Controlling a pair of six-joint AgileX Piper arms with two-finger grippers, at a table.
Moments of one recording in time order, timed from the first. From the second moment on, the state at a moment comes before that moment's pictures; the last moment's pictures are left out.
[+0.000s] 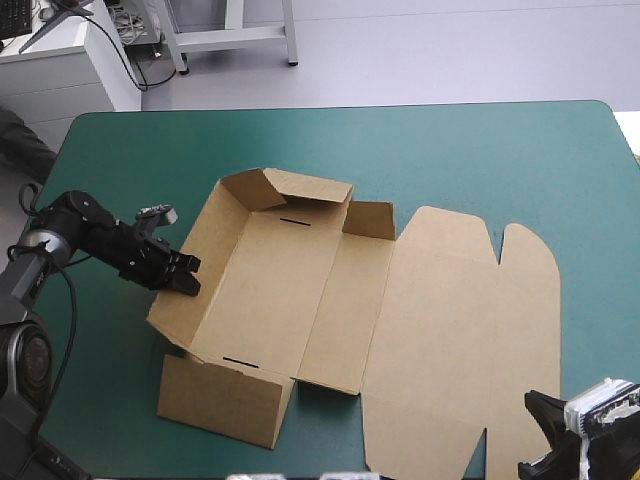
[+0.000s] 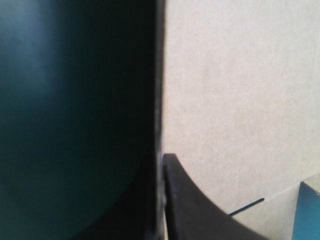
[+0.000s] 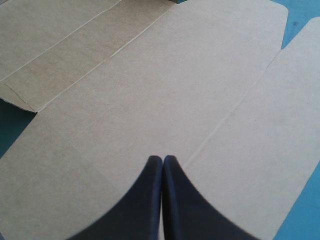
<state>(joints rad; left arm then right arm) 0.13 1.72 -1.20 -0.58 1.22 0.63 0.51 0.10 -0.50 -0.03 0.99 0.13</state>
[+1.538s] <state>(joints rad) -0.91 1.50 -1.39 0.58 0.80 0.64 0.51 0.10 -0.50 -0.03 0.99 0.13</state>
